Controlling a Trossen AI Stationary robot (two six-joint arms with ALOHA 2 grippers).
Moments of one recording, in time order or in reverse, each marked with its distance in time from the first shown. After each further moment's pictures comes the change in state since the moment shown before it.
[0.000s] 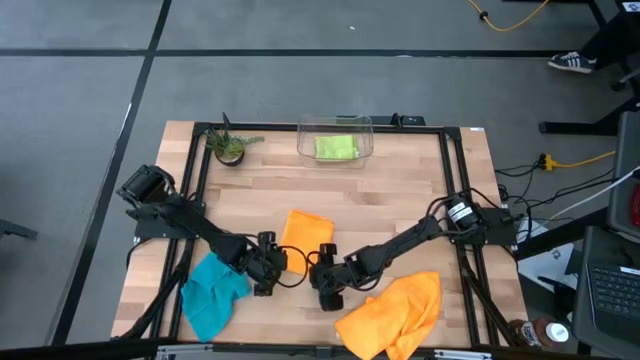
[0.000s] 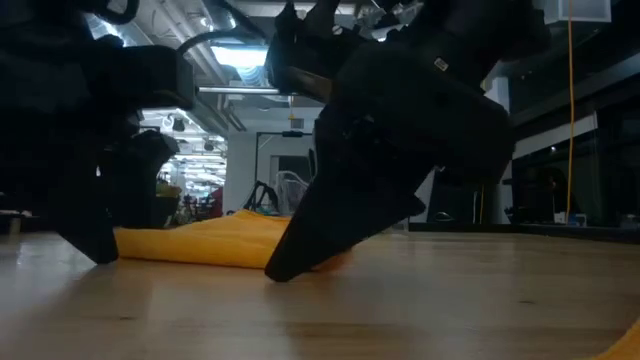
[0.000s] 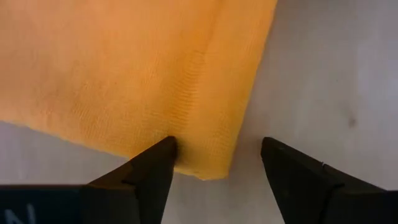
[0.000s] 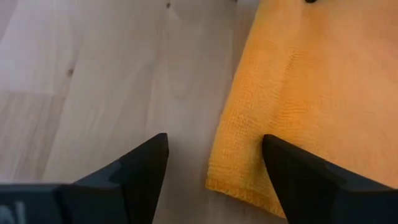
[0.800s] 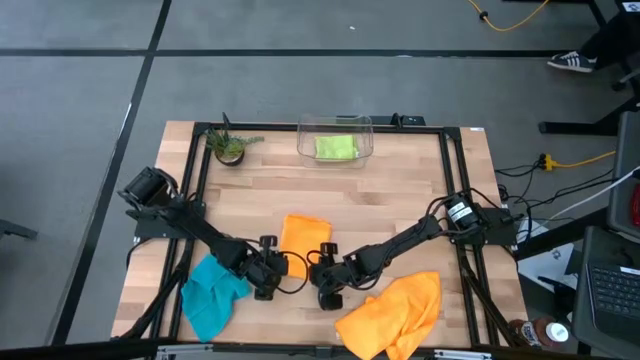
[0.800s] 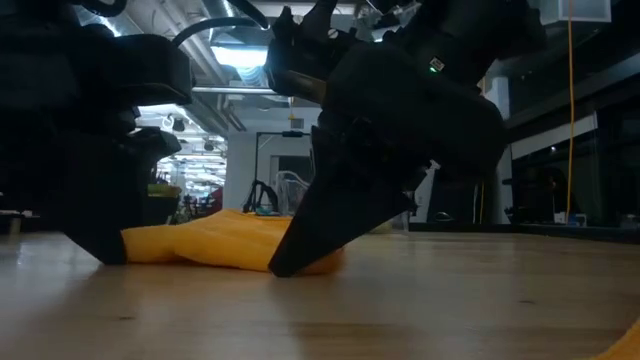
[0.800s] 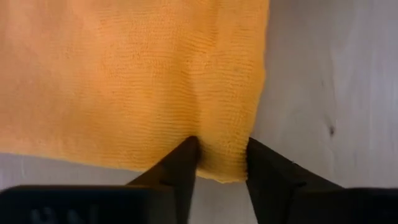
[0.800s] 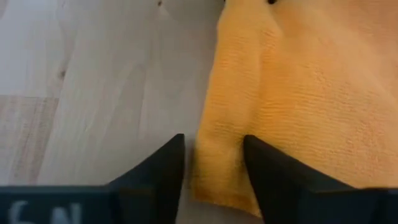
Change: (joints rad) left arm -0.012 0.068 0.004 0.024 -0.032 0.009; right arm -0.003 0.005 0.001 -0.052 -0.003 0.025
